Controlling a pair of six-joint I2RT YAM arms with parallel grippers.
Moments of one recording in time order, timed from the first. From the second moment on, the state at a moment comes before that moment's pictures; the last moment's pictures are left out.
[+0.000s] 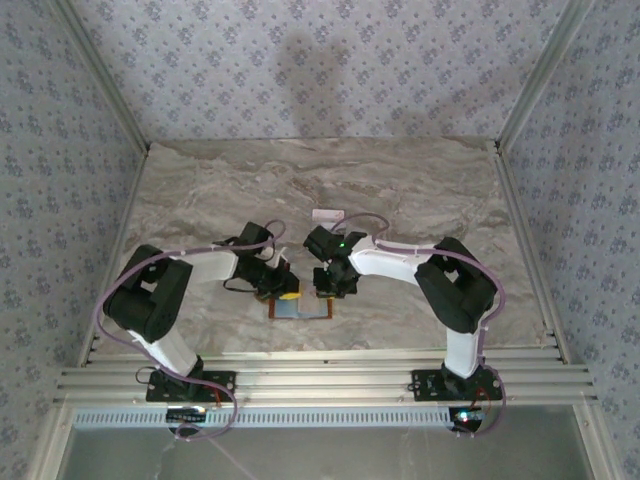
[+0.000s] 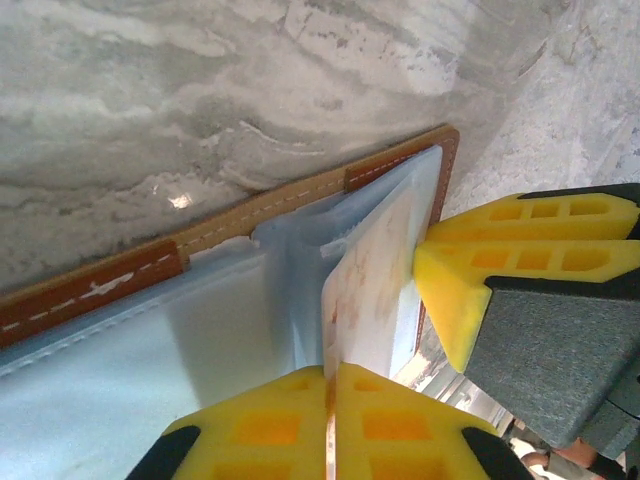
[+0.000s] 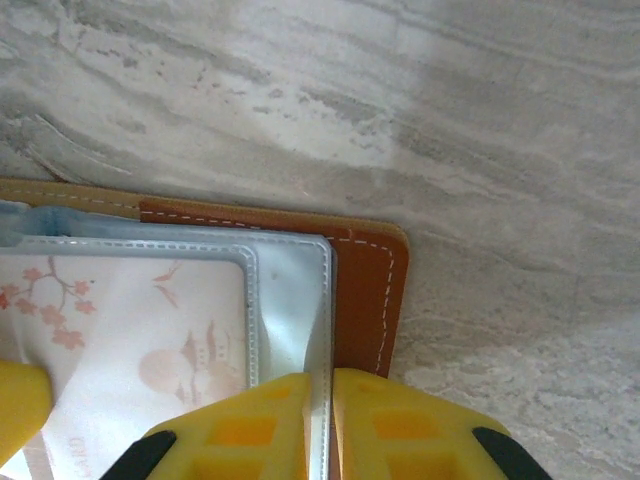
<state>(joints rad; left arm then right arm) -0.49 1.67 0.76 -0.32 0.77 -0.61 0.86 1.86 1.18 -0.69 -0.14 0.79</state>
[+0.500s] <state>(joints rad) -0.49 1.66 0.74 -0.32 0.77 -0.61 0.86 1.85 1.17 -0.67 -0.15 0.80</state>
